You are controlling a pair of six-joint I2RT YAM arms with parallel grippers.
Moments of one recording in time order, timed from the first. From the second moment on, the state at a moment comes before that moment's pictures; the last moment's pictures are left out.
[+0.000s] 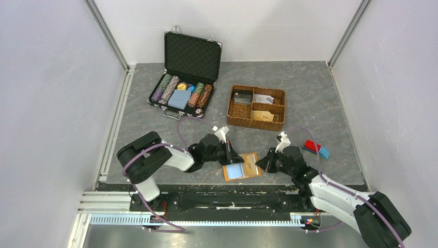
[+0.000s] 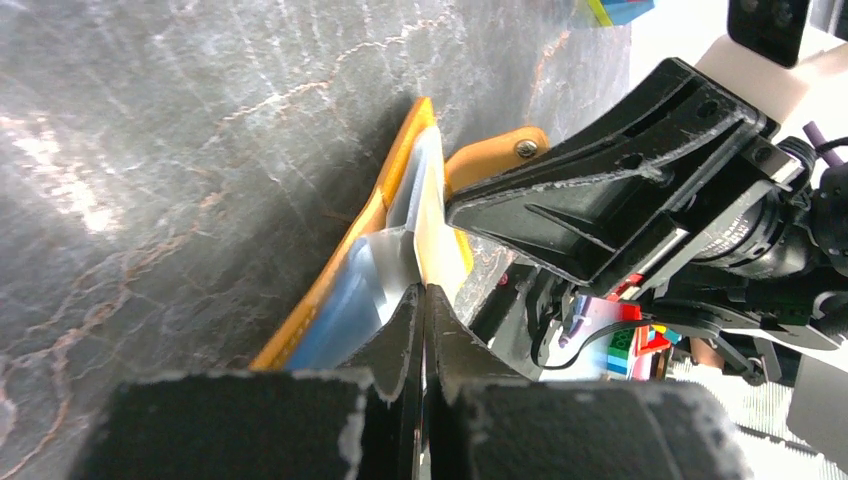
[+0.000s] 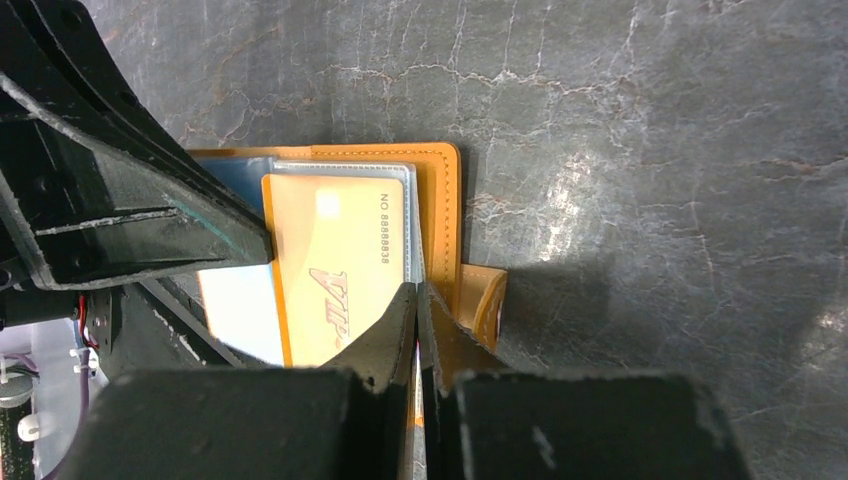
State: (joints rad) left arm -0.93 1.70 0.50 0.73 0.30 -1.04; right arm 0.58 0.86 0.04 0.25 -0.21 0.70
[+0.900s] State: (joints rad) left arm -0.82 1.70 0.51 0.64 0.43 -1.00; right arm 0.58 0.79 0.17 0.03 -0.22 0.67
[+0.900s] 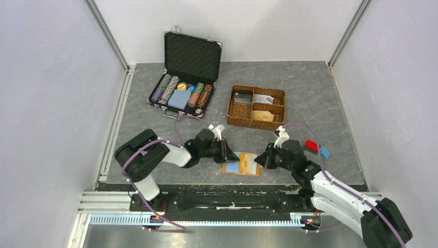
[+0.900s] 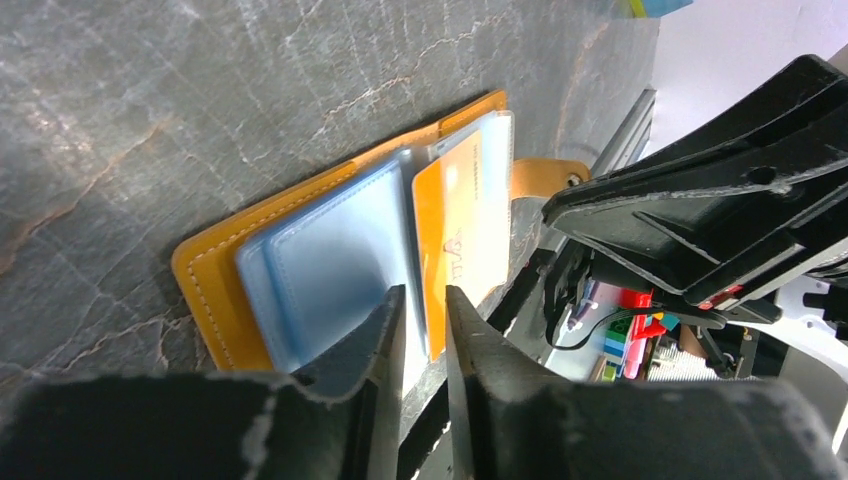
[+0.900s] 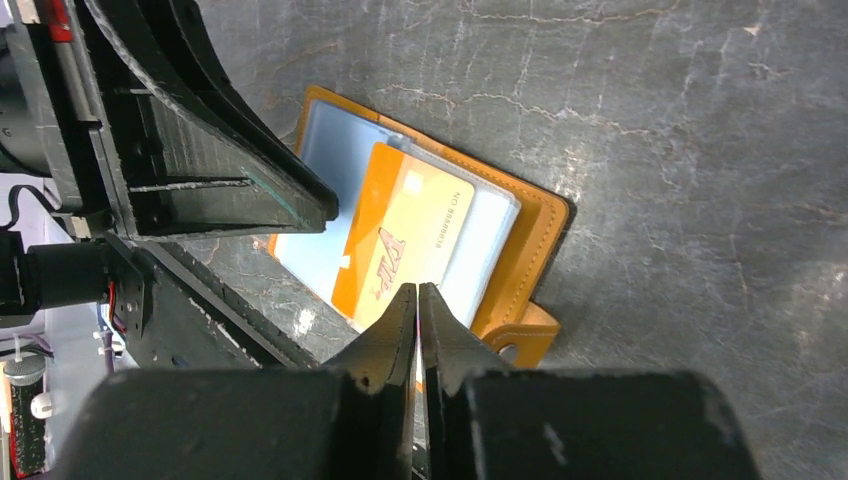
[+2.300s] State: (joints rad) left arm -0.85 1.82 0.54 0.77 0.48 -1.03; right arm 0.58 0.96 0.06 0.33 -0.27 0.71
